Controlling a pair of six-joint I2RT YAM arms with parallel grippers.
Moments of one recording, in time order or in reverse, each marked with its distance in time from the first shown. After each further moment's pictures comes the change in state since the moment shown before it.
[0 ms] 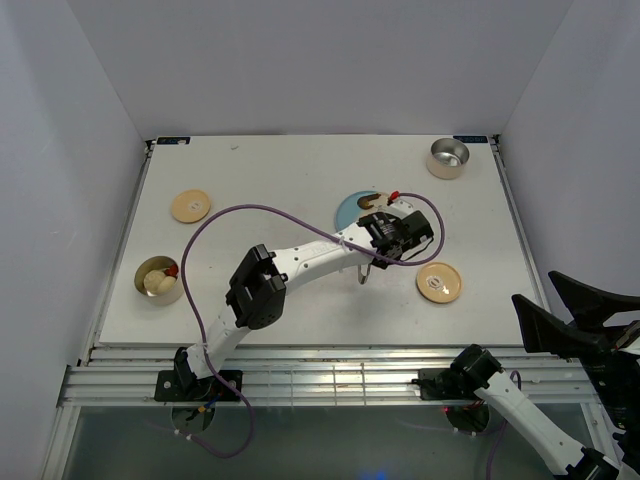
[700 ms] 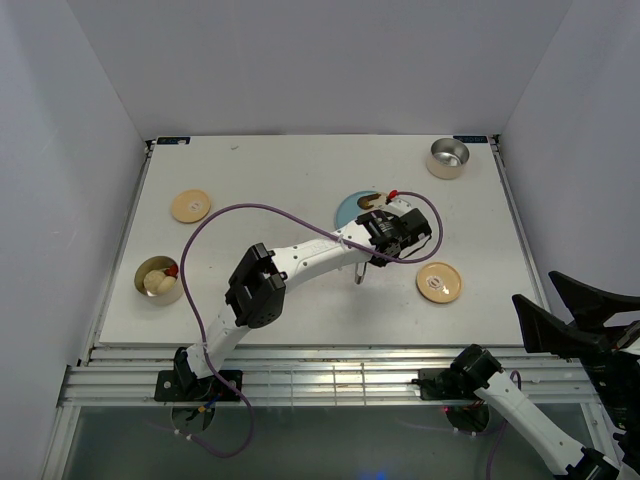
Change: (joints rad) left arm 0.008 0.000 0.000 -0.004 0.015 0.011; right arm 0.000 0.000 0.001 0.000 0.000 0.000
